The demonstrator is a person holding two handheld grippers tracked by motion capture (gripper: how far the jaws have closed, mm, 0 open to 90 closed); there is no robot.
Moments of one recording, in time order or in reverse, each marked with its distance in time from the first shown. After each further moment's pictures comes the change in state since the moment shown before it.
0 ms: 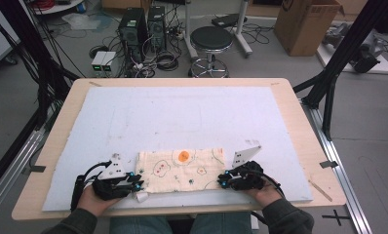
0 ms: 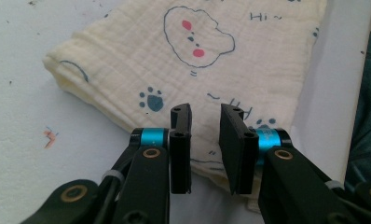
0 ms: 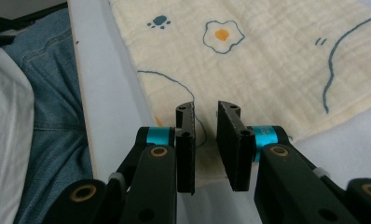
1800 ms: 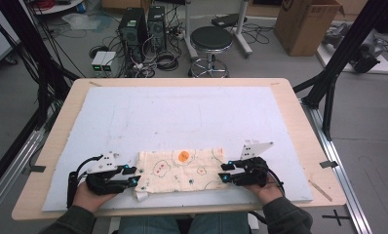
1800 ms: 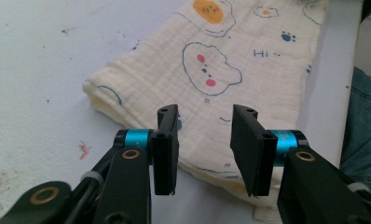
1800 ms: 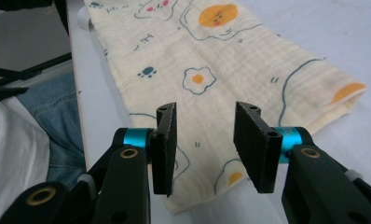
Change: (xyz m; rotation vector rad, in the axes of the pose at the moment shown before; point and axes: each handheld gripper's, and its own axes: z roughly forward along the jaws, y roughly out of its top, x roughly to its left) left arm 0.014 0.006 -0.015 -0.089 -0.012 -0.044; right arm -0.009 -0.001 -0.014 -0.174 -0.013 0.073
